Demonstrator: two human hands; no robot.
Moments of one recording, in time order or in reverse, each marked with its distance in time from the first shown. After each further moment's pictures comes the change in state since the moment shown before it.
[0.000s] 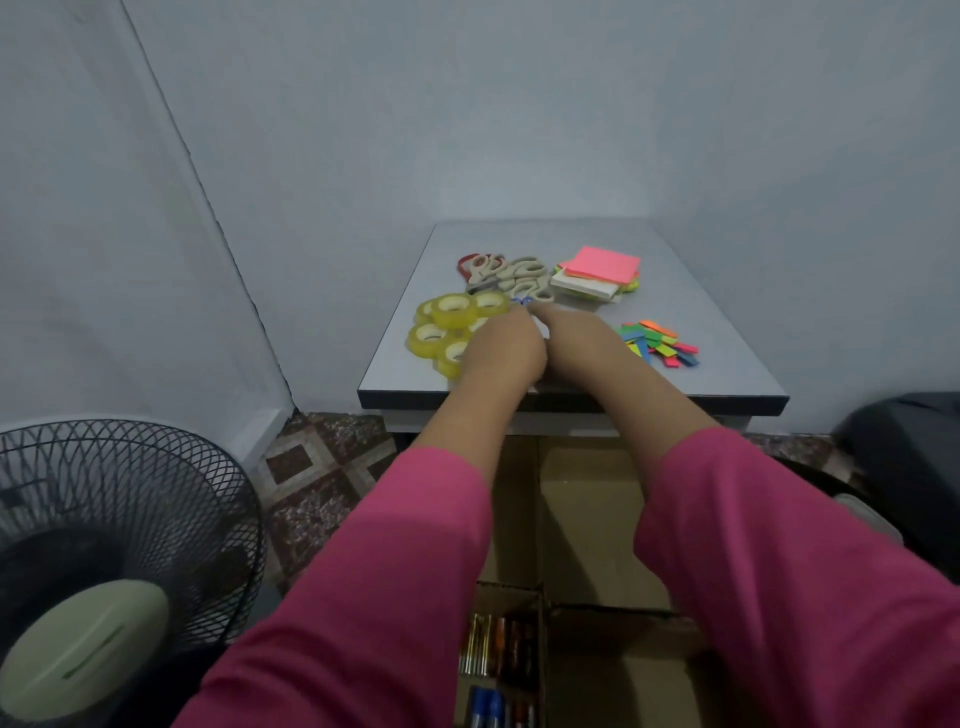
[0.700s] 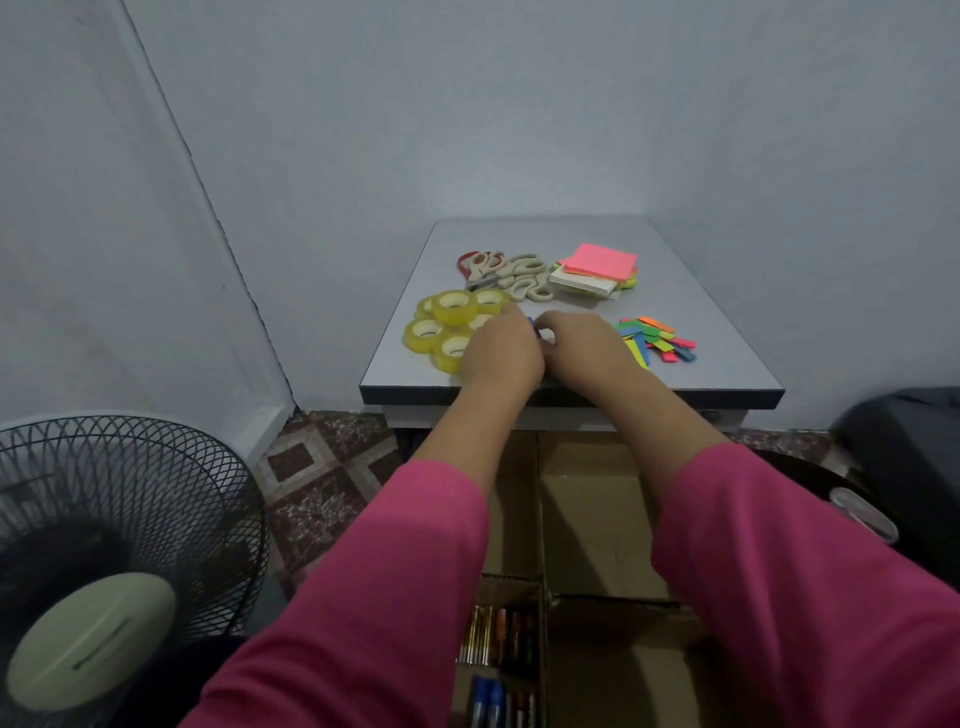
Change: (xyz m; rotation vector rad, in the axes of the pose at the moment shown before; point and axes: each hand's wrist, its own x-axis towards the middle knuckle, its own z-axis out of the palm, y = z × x) left_hand -0.024 -0.003 0.001 -0.058 0.161 0.017; right_hand -0.027 -0.004 -0.001 0.030 0.184 -0.015
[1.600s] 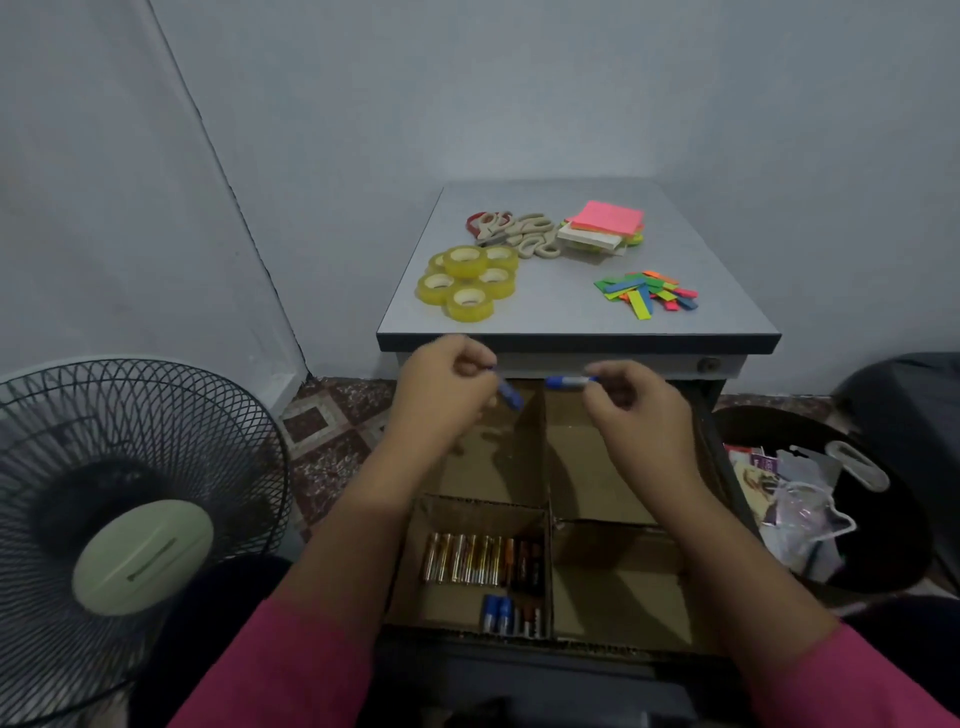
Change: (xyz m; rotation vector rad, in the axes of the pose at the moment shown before) left_hand -0.116 -0.070 -0.047 -0.608 -0.101 -0.031; right_hand -0.151 0.001 0.010 0.784 0.237 0.269
